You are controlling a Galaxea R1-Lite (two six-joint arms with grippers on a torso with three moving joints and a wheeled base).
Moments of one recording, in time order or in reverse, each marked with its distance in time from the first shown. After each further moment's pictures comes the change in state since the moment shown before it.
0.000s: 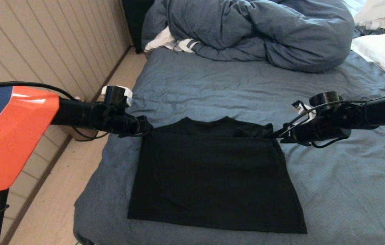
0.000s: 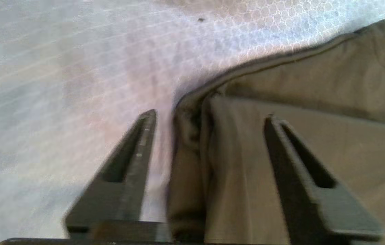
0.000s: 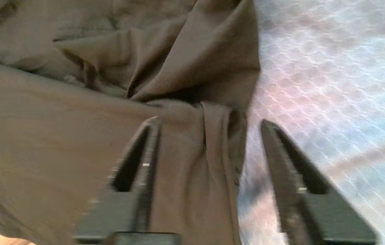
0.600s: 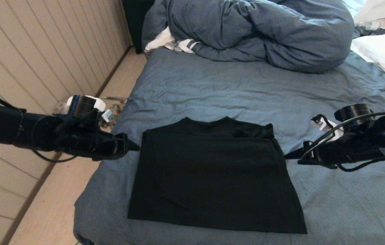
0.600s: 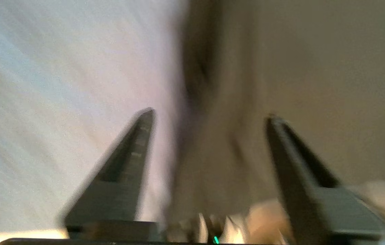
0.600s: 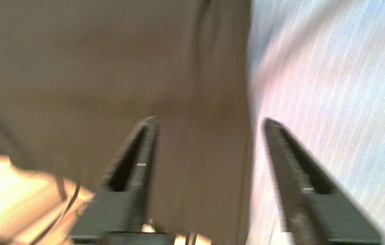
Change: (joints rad) left arm 0.012 -0.359 0.541 -0.041 -0.123 -0.008; right arm -0.034 -0.291 0.464 -0.041 0.014 -0.031
